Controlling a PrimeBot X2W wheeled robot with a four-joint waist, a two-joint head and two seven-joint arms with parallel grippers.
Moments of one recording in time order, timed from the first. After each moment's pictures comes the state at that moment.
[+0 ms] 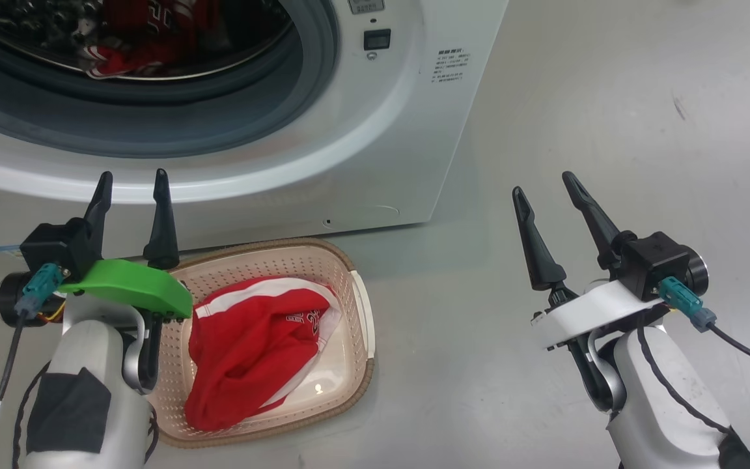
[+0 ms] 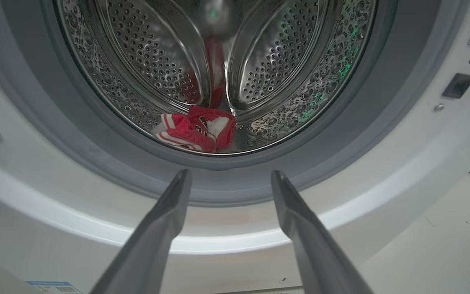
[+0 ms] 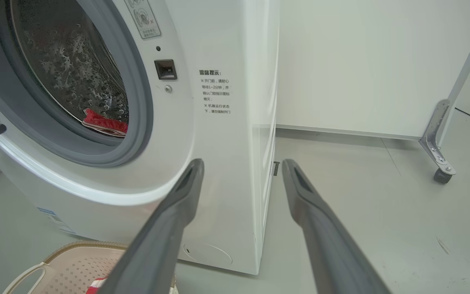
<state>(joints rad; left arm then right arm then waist) -0.48 0.04 -0.06 0.54 -0.33 -0.07 -0.25 -0.30 -0.06 0.26 0.25 0.25 0.08 -0.26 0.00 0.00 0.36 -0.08</state>
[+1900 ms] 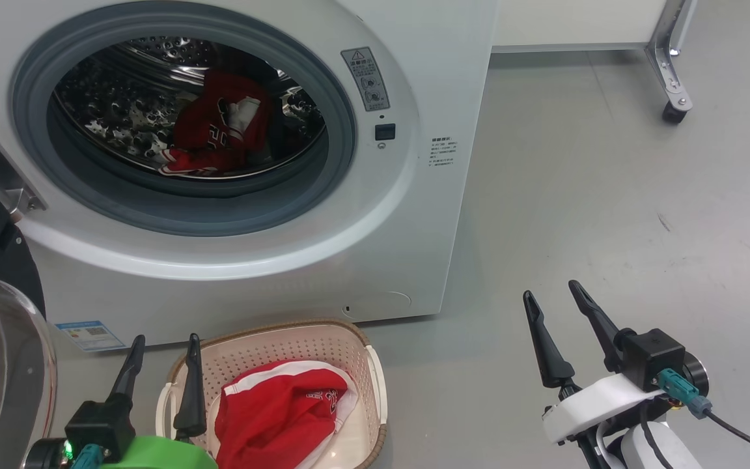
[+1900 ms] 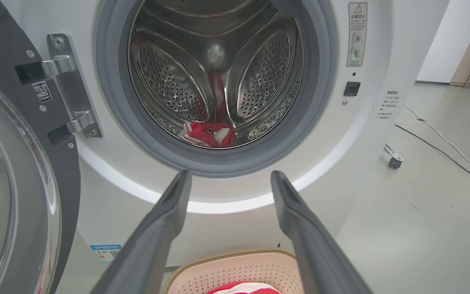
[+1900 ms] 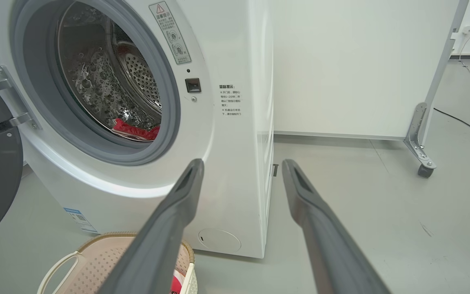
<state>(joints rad) 0.07 0.05 -0.11 0.11 -0.27 0.04 -0.22 -0.05 -0.05 0.23 0.24 0.25 0.08 -0.26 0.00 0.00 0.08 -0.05</state>
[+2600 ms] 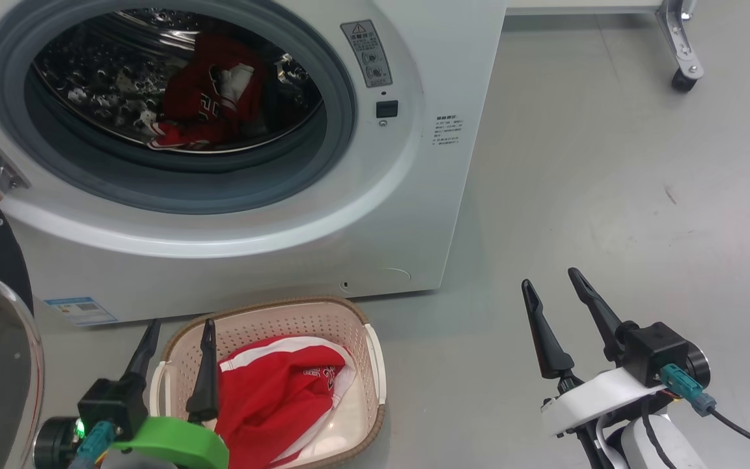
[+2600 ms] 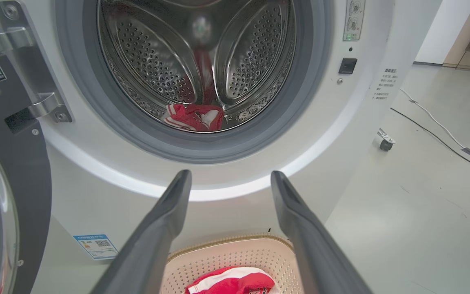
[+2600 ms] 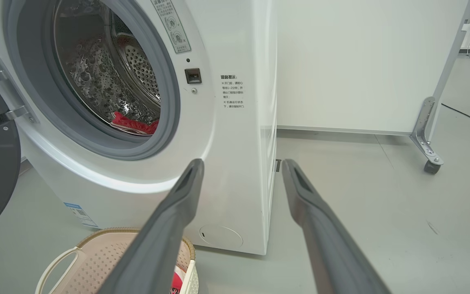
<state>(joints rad) 0.06 0.05 -0.14 0.06 -0.27 0.05 -0.14 -0.05 -0.05 0.23 0.20 0.25 0.08 -0.26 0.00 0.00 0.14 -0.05</state>
